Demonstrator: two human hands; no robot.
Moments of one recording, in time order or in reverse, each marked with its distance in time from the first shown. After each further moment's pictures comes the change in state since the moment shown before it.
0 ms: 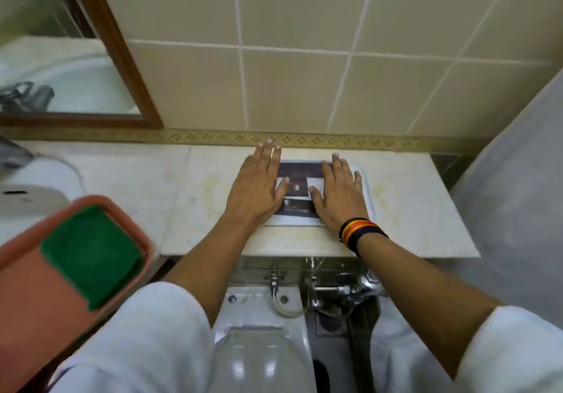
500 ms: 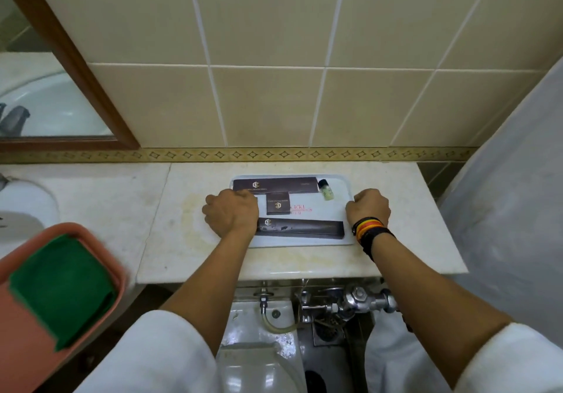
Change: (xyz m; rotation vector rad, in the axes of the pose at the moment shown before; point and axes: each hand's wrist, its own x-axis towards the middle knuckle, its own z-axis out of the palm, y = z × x) left_hand 0.030 0.024 0.012 -0.328 0.019 -0.961; right_hand 0.030 0.076 -0.012 0.476 0.069 0.670
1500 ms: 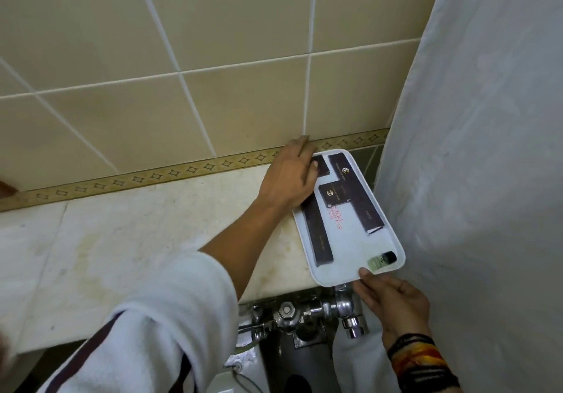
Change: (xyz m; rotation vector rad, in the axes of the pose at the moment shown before) left_hand -0.092 0.209 0.146 0.170 -0.223 1.188; right_hand -0.031 0.205 -0.097 1.218 0.016 0.618
